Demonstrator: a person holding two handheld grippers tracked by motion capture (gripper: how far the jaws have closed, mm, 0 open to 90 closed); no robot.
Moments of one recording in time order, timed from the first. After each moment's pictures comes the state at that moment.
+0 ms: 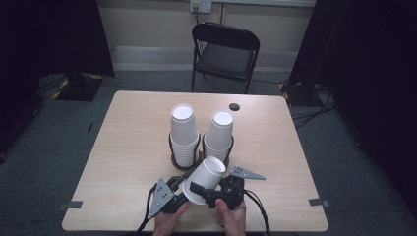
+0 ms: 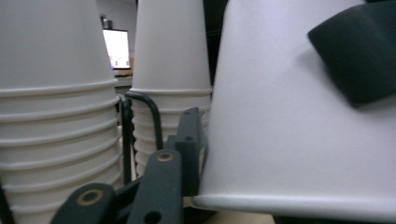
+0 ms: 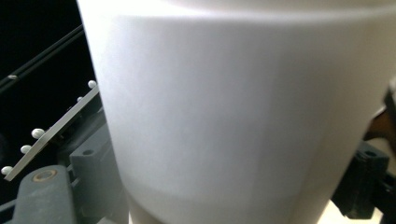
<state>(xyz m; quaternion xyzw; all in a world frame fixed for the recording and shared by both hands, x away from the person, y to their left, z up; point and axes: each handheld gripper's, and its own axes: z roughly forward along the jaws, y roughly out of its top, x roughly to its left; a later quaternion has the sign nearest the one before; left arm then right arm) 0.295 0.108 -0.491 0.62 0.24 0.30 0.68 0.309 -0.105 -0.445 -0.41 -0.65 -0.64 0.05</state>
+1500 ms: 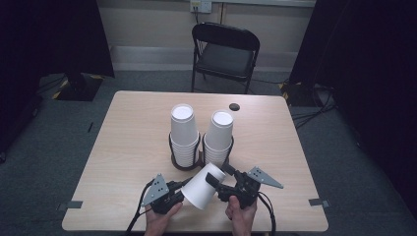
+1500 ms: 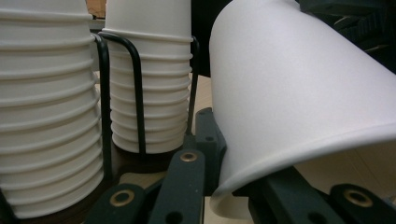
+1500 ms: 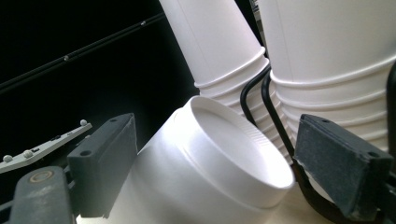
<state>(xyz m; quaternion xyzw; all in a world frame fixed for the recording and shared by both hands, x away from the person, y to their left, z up) 0.300 0.130 -0.486 0.70 0.25 0.17 0.65 0.306 -0.138 -0.442 -0.41 -0.60 -0.68 -0.08</state>
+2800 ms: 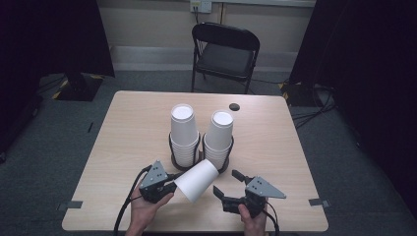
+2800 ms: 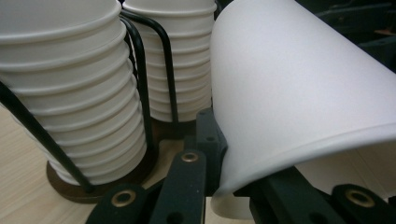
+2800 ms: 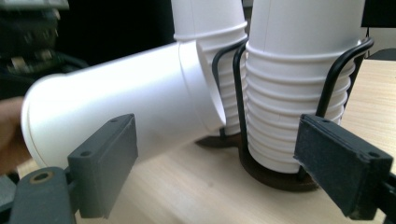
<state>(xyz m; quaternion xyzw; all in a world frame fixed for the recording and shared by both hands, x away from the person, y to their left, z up) 0.317 0.146 -0.441 0.79 0.26 0.16 0.53 0.287 -0.154 -0.451 -0.35 -0.70 -0.59 -0.19</state>
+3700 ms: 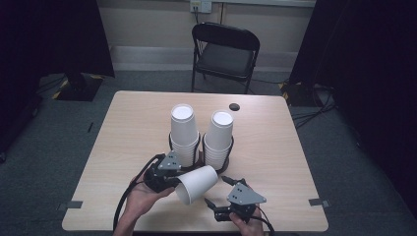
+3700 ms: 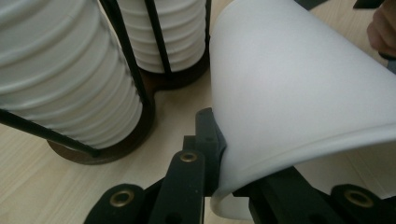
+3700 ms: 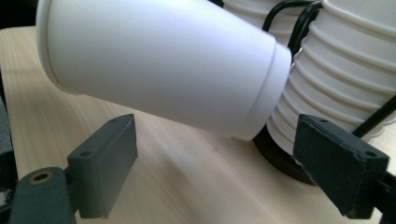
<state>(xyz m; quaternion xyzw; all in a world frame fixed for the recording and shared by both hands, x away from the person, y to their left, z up) 0.342 0.127 -0.406 0.90 0.24 0.09 0.36 0.283 -0.132 -0.464 -0.23 -0.79 -0.51 -0.23</state>
